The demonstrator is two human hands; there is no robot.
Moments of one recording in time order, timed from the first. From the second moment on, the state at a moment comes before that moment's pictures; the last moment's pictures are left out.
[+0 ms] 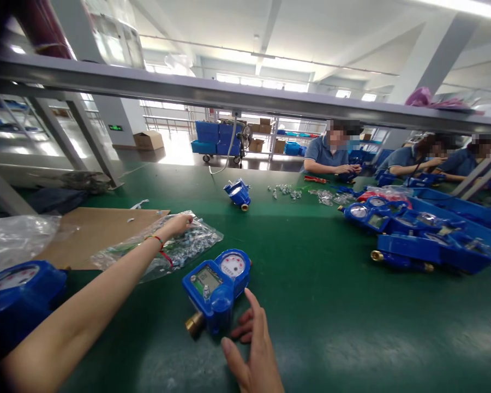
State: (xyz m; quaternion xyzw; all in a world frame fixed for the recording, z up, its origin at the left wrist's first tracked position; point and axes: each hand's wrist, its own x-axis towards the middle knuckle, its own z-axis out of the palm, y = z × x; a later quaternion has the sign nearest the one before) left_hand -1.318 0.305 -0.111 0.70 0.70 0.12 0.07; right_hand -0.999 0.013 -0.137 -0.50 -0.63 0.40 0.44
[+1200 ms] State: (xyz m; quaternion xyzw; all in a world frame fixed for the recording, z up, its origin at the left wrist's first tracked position) left_hand -1.215 -0.030 -0.096 0.80 0.47 0.30 0.20; right_hand -1.024 -0.032 -0.109 -0.46 -0.72 0.39 0.33
